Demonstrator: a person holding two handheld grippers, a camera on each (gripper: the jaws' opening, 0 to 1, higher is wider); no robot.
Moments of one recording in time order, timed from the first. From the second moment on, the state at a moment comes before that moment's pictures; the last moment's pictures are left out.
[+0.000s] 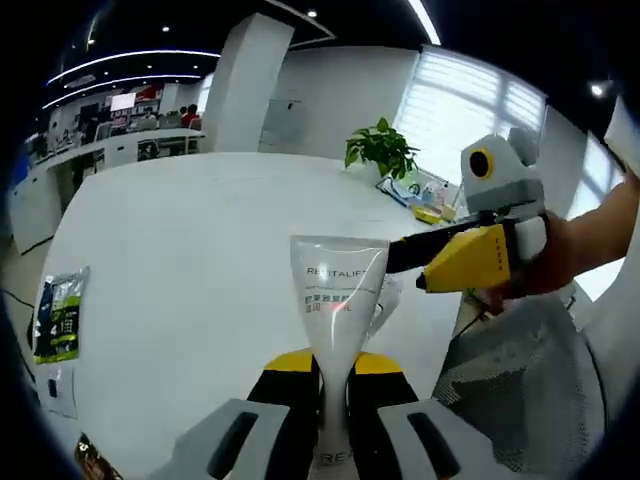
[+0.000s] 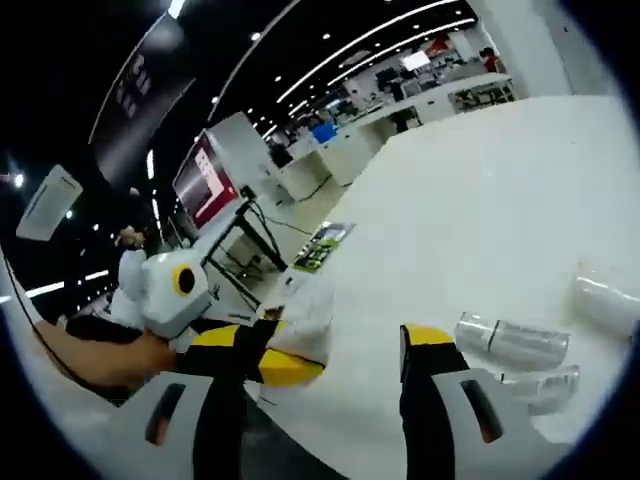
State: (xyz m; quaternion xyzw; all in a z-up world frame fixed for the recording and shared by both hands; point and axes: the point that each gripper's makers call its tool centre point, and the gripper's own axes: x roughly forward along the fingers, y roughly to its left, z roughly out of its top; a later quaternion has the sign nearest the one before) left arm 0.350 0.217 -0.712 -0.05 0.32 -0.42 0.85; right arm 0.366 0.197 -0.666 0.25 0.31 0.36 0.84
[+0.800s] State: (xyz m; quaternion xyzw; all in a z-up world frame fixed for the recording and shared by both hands) left arm 0.316 0.206 -0.670 0.04 0.25 -0.46 0.85; right arm 0.334 0.220 -0.643 0.26 0.34 0.37 0.82
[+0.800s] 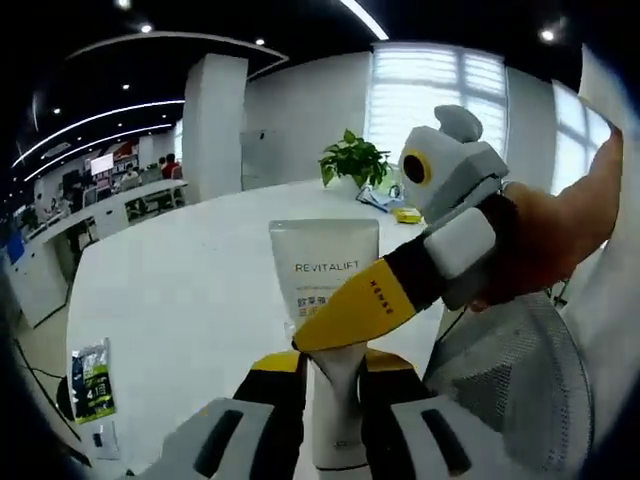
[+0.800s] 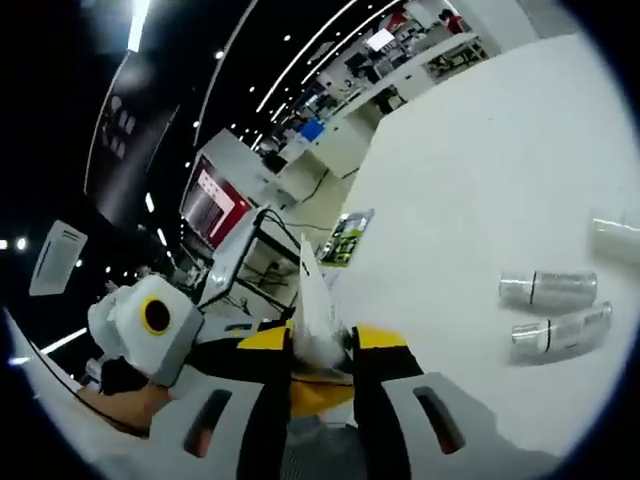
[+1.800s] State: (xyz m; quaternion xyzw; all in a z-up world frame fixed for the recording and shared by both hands) left arm 0.269 0.201 -0.629 -0.16 0.25 -0.61 0.73; right arm 0.285 0.231 -0.579 0.12 0.27 0.64 0.71
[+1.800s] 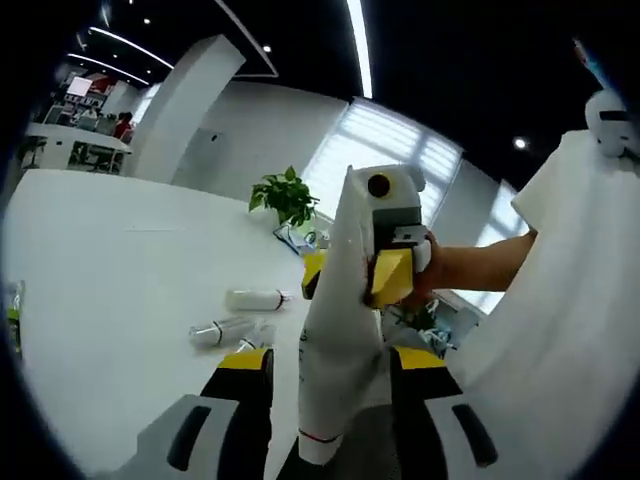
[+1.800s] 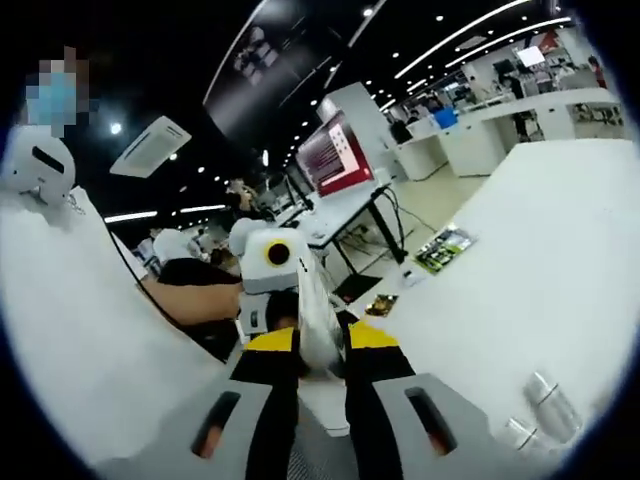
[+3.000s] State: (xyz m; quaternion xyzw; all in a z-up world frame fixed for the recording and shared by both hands) left arm 0.247 0.219 -0.615 -0.16 0.21 -0.64 0.72; right arm 0.269 0.261 -0.568 0.11 0.27 0.69 0.66
